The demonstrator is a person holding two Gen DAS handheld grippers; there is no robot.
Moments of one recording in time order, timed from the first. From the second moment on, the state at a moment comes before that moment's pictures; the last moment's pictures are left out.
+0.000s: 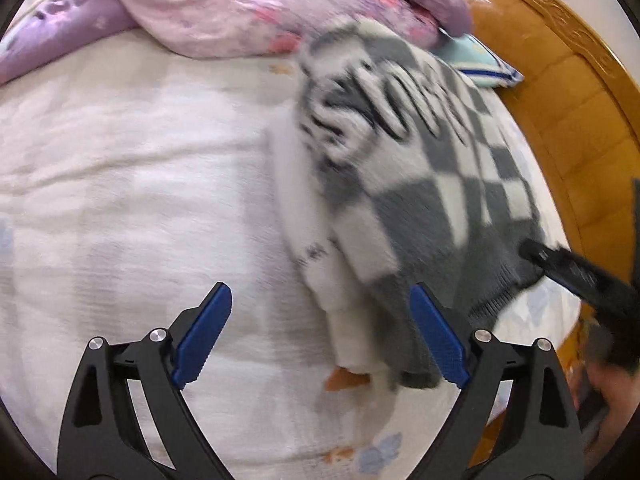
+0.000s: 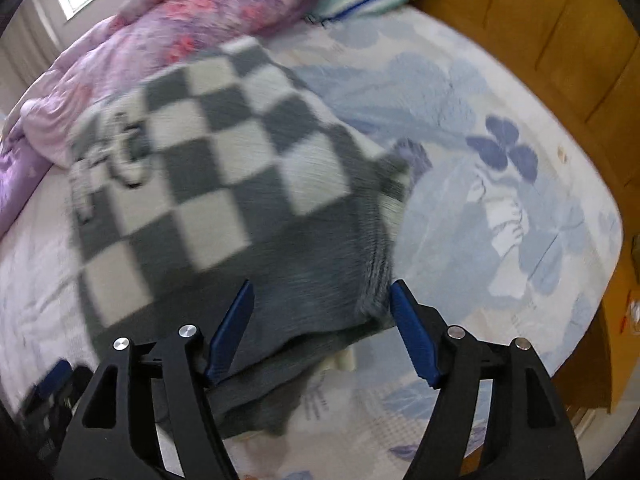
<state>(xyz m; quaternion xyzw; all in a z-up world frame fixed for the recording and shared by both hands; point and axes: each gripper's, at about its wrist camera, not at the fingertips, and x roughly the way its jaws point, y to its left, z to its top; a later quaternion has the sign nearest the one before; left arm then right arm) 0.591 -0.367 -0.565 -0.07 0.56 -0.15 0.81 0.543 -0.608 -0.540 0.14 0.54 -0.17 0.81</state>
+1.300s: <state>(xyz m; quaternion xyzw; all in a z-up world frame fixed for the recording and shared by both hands) 0.410 -0.058 -0.297 -0.01 0.40 -0.12 0.91 0.370 -0.240 -0.289 0.07 0.41 -0.04 0.91</state>
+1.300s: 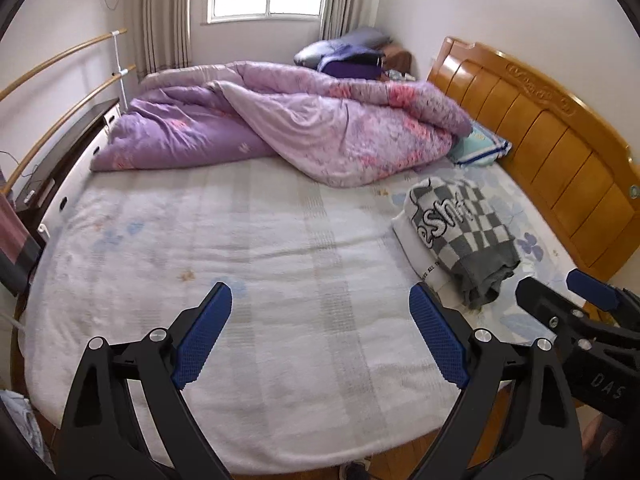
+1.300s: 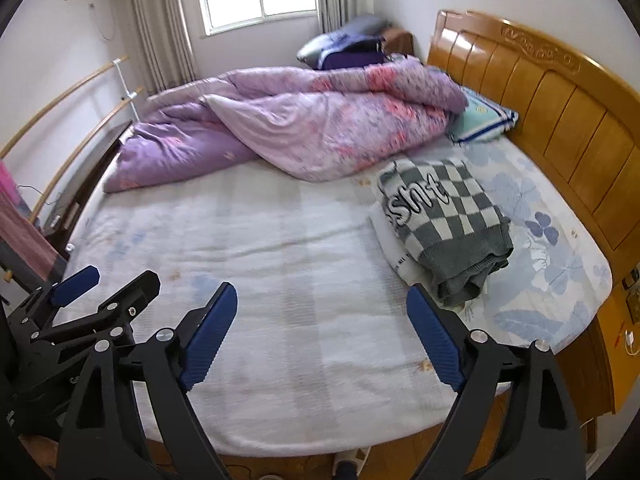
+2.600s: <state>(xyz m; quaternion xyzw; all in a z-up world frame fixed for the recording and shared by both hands) 0.236 0.064 -0.041 0.03 0.26 -0.08 0.96 0.218 -0.123 -0.069 0.05 0.29 0.02 0.96</state>
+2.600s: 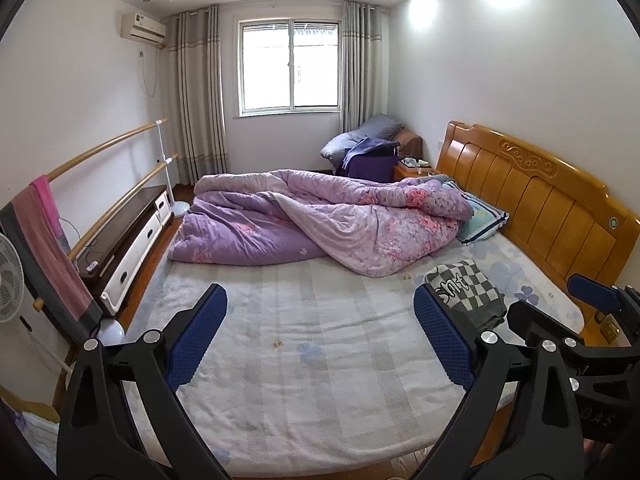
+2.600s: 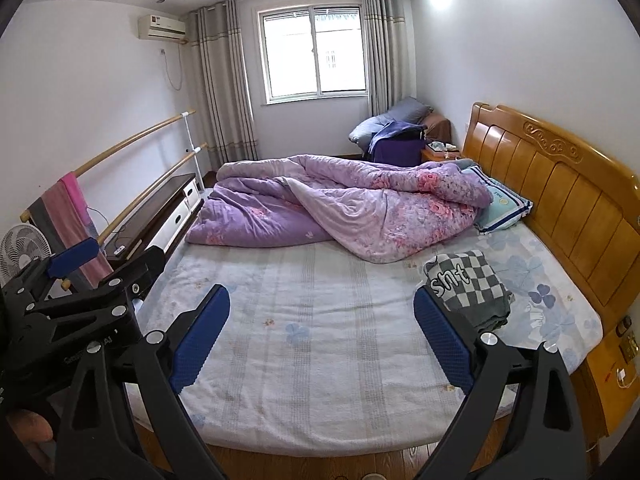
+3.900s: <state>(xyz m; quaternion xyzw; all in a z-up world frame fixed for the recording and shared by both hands) 0.230 0.052 -0.023 0.04 0.24 -0.09 0.97 0.208 -0.130 -0.061 0.04 0.27 0.01 0.96</state>
